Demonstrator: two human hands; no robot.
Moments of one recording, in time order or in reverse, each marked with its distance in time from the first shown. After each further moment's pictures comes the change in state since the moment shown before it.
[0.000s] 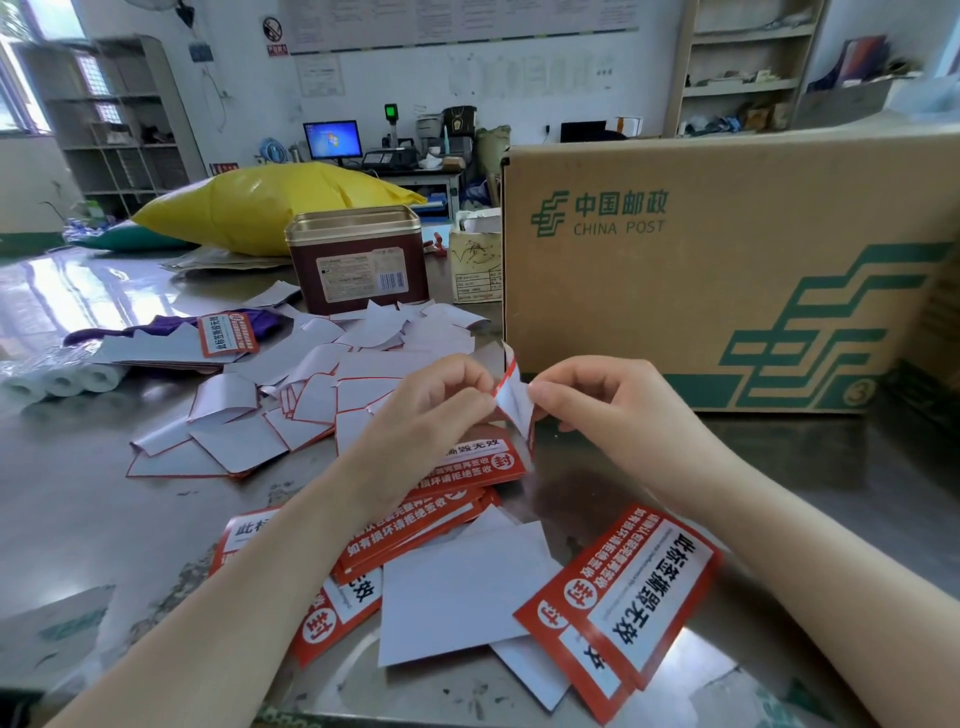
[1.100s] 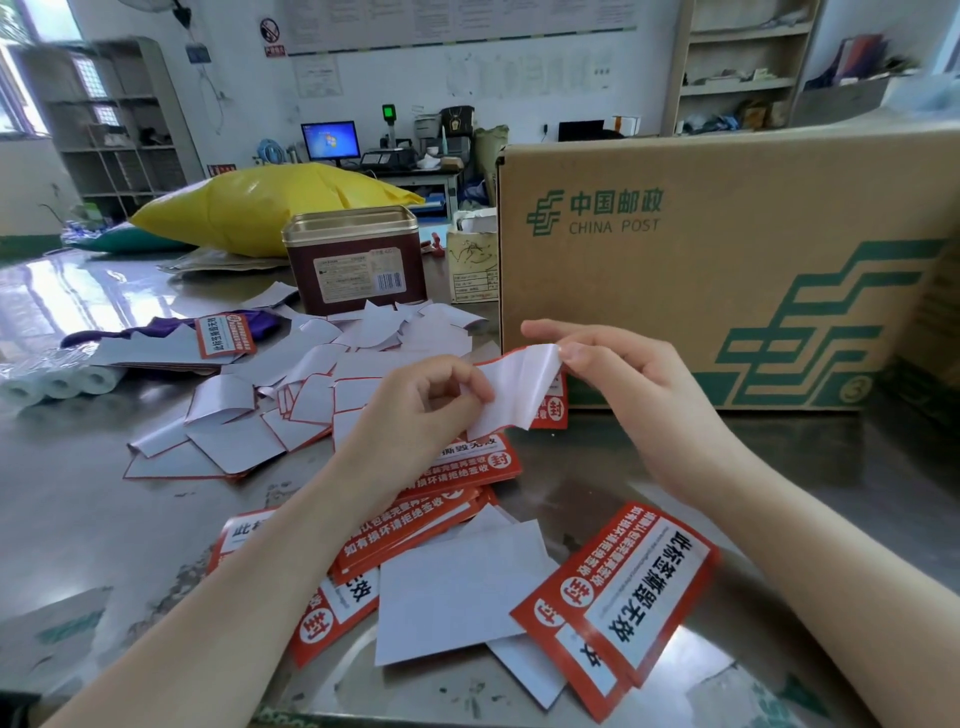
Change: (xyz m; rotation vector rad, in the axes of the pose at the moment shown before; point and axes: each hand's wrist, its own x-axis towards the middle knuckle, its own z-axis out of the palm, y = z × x) left_hand 0.005 -0.002 0.003 0.157 0.192 0.047; right_hand -0.002 -0.007 -0.007 0.232 0.051 -0.061
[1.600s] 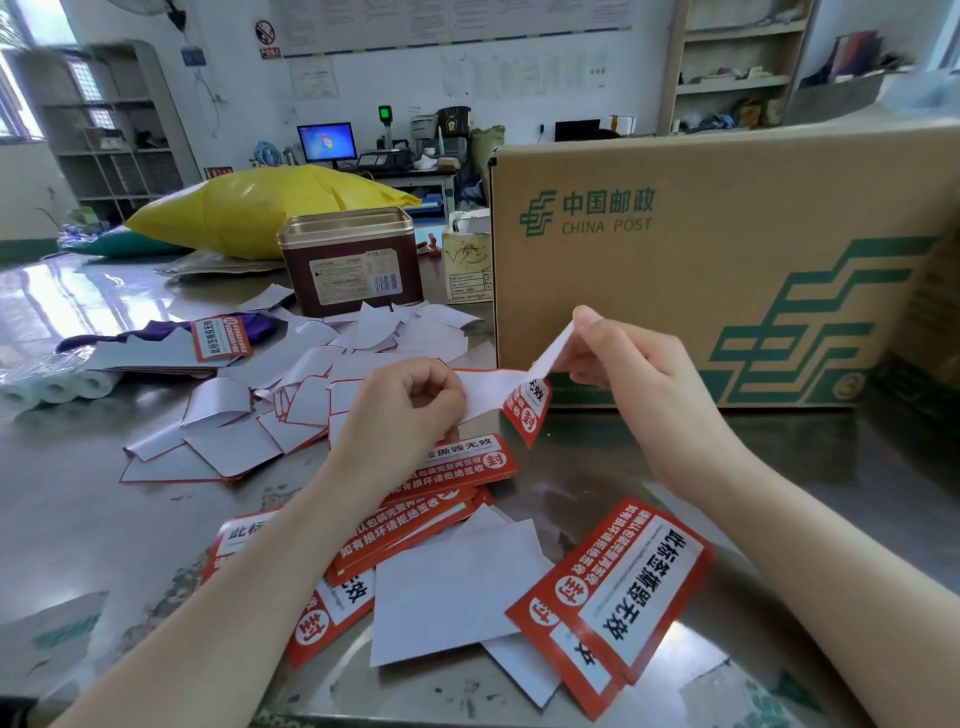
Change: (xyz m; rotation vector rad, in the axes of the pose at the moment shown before) left_hand 0.002 0.001 0.001 0.099 0.157 -0.020; right_hand 0.002 0.003 -0.001 -0.023 0.160 0.055
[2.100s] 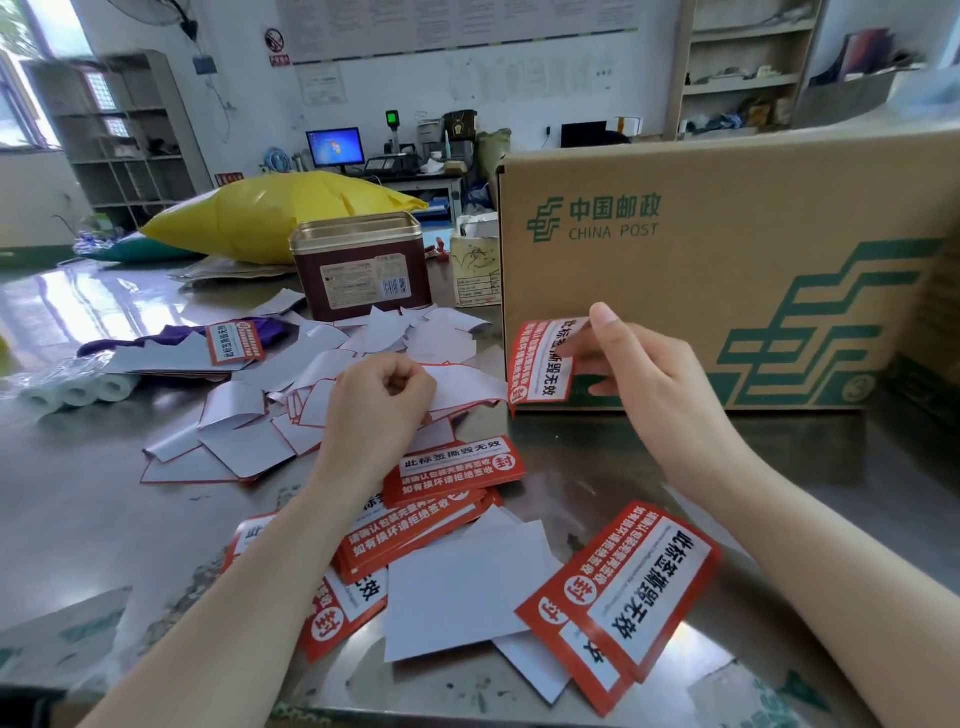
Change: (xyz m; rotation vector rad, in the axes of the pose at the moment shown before) left_hand 0.010 -0.010 -0.008 0.063 0.253 -0.044; right_hand 0.003 0.005 -0.001 -0.060 0.057 0.012
